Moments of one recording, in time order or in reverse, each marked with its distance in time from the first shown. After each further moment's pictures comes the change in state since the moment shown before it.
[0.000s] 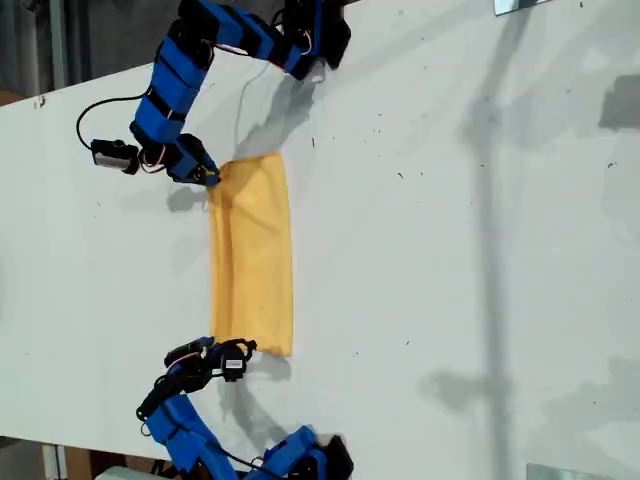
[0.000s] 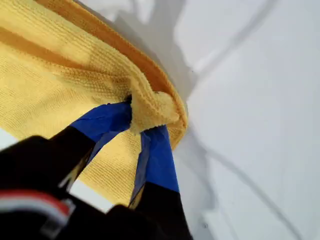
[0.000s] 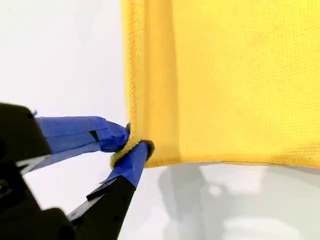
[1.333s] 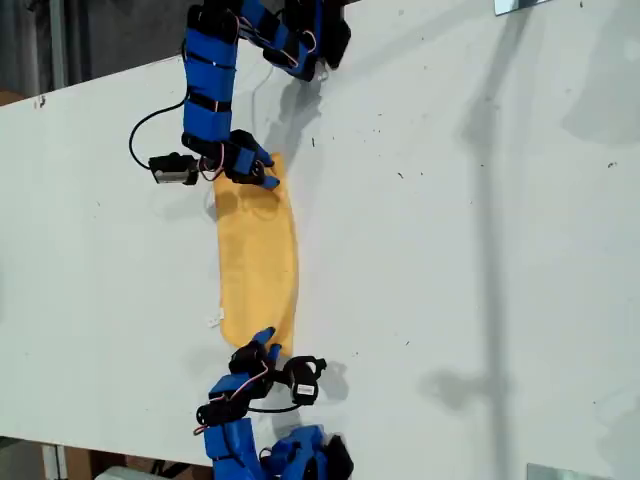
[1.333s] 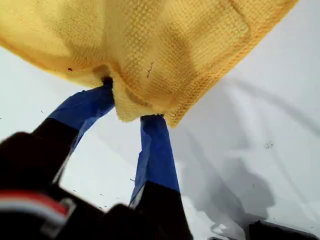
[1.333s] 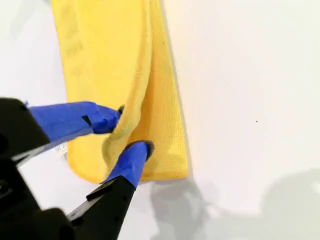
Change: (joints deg) arm 0 26.2 26.4 31.6 -8.3 -17.8; arm 1 -21.2 16.4 25.4 2.5 11.8
